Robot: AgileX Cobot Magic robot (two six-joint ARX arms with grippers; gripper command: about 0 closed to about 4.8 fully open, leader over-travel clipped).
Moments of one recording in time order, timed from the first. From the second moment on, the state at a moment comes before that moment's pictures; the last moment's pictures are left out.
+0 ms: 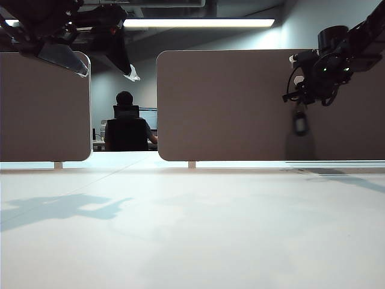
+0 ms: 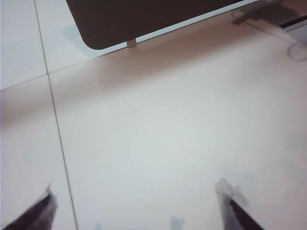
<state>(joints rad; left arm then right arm) -0.55 1.15 0.79 -0.02 -0.16 0.10 0.00 2.44 2.24 0.08 -0.01 -0.27</state>
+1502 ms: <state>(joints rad) -0.55 1.11 0.79 -0.13 -0.19 0.10 0.00 2.20 2.24 -0.34 0.16 -0.30</state>
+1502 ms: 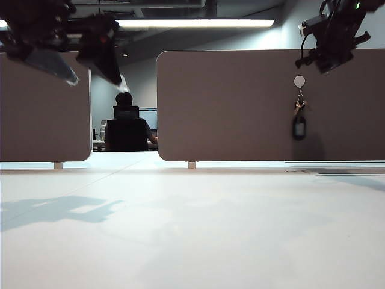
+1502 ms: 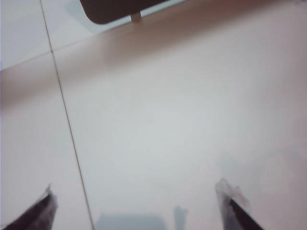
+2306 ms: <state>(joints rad) -0.55 0.51 0.81 -0.46 -0.24 -0.04 0.08 1.59 1.66 -0.42 -0.13 -0.17</state>
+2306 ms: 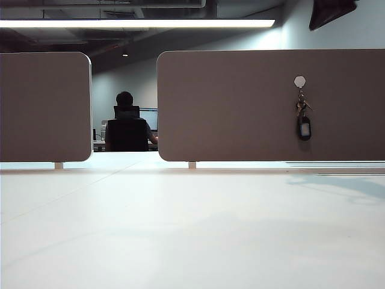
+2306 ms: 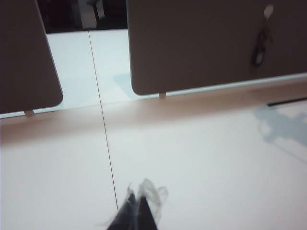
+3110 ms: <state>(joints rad) -0.55 0.36 0.69 -0.57 -0.22 -0.13 0.08 0.65 0.65 -0.23 -0.19 -0.02</state>
